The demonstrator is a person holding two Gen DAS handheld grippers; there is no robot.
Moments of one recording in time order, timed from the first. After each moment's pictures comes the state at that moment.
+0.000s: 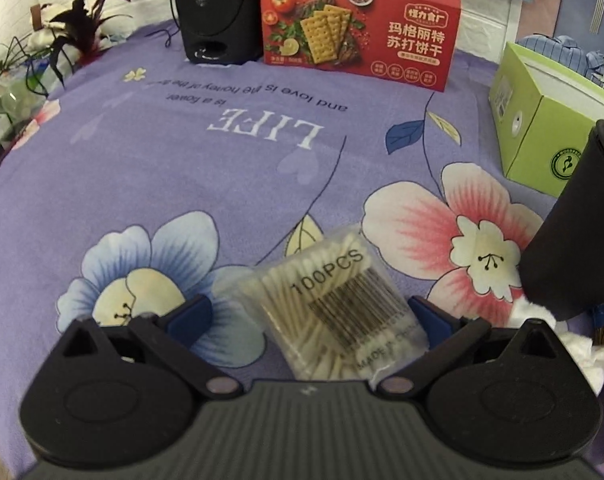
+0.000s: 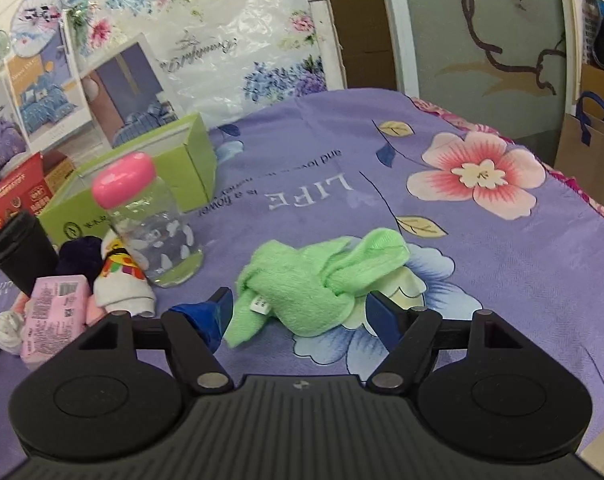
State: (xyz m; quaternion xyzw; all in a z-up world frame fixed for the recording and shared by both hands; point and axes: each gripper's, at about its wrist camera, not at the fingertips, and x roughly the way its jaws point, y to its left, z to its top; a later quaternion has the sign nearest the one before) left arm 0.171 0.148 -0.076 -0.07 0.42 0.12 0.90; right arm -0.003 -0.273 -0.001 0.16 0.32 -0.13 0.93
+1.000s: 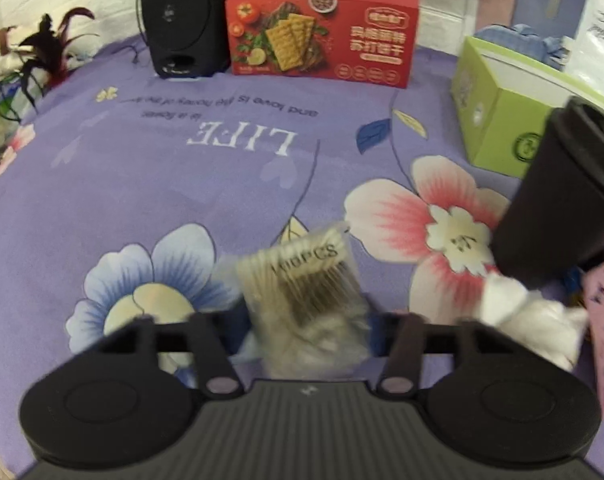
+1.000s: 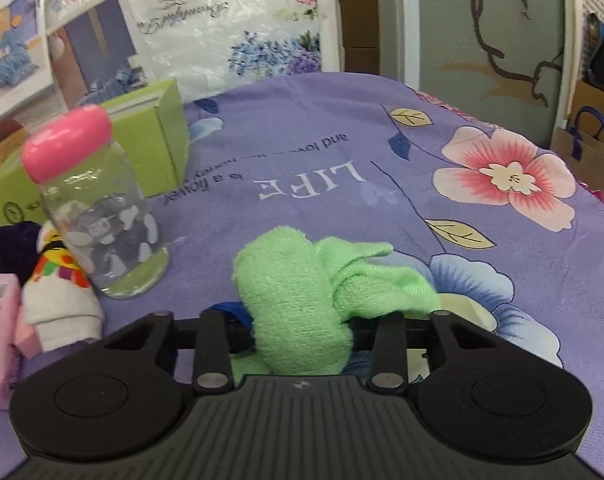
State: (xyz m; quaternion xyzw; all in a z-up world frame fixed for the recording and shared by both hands) left arm 0.155 0.156 -0.058 -0.05 0.43 0.05 0.90; right arm 0.059 -0.256 -0.037 0.10 0.33 -0.17 0.92
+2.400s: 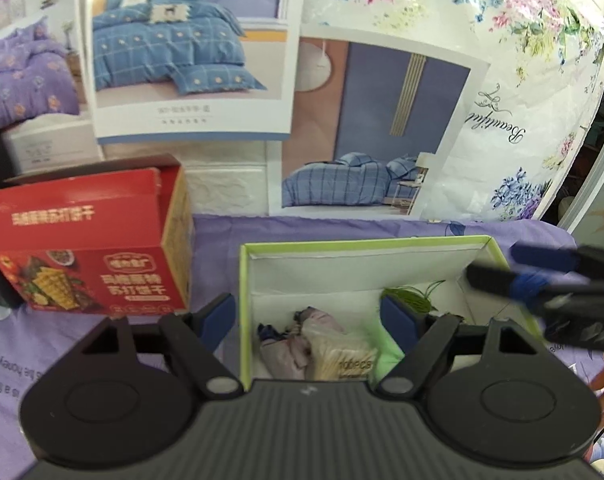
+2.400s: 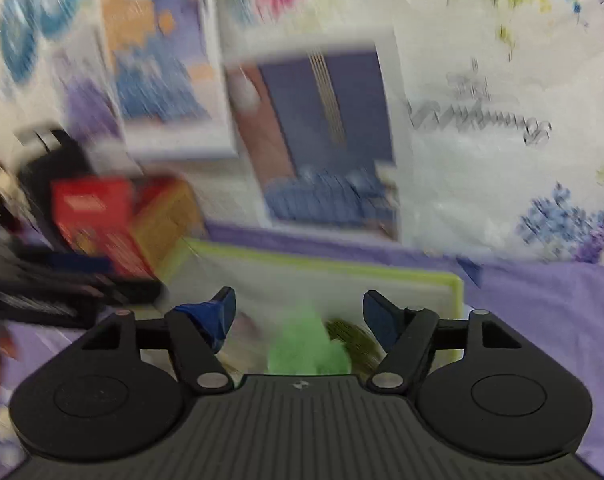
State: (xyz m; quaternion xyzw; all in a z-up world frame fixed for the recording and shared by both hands) left arm 0.347 0.023 0.078 -0.02 0.36 -0.12 0.92; right arm 0.309 -0.190 0.093 0.06 0.32 0.13 0.94
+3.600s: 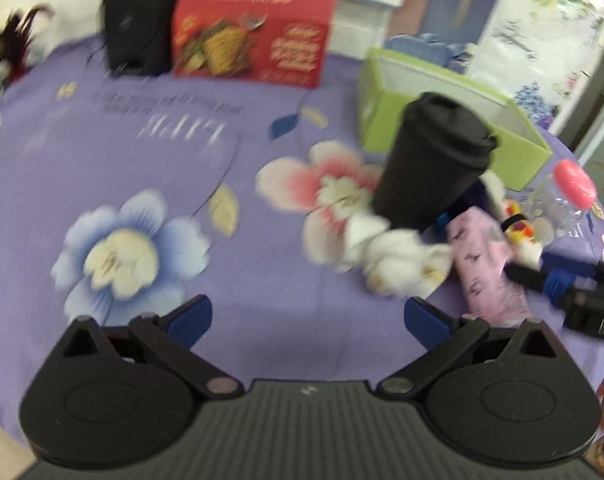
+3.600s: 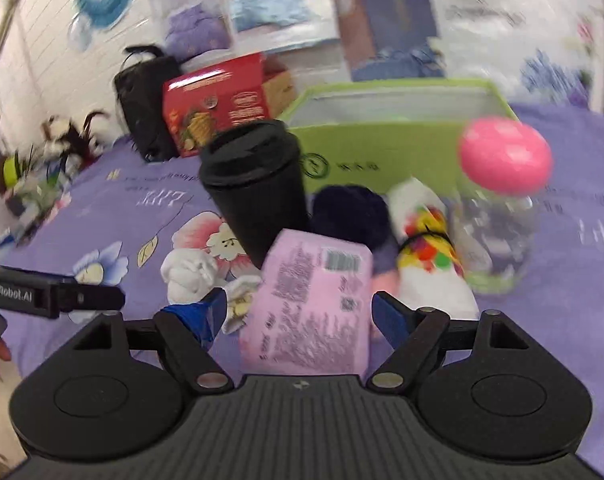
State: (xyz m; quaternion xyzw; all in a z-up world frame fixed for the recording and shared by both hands) left arm 0.083 0.148 -0.024 -0.09 0.42 -0.05 0.90; right arm 0.089 -0.091 0.023 0.04 0.35 0.14 0.92
